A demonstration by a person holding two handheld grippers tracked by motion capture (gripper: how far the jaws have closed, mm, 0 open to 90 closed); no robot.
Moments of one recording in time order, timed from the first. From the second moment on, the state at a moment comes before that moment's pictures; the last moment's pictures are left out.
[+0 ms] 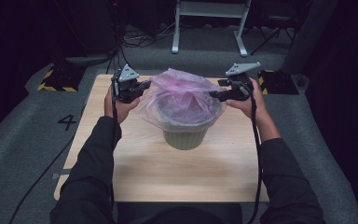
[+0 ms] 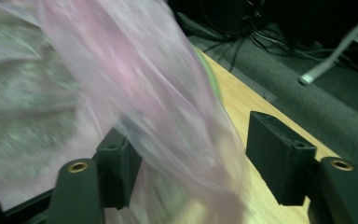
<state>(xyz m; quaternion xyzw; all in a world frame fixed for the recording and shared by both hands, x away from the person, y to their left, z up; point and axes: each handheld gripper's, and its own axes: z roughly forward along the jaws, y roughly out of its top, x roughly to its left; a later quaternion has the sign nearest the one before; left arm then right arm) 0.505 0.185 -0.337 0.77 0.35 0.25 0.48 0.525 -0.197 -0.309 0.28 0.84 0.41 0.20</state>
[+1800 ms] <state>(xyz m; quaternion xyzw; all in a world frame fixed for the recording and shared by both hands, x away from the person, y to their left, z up) 0.506 0.192 -0.395 0.77 0.38 0.21 0.47 0.535 -0.251 -0.360 0.37 0.80 0.45 0.15</state>
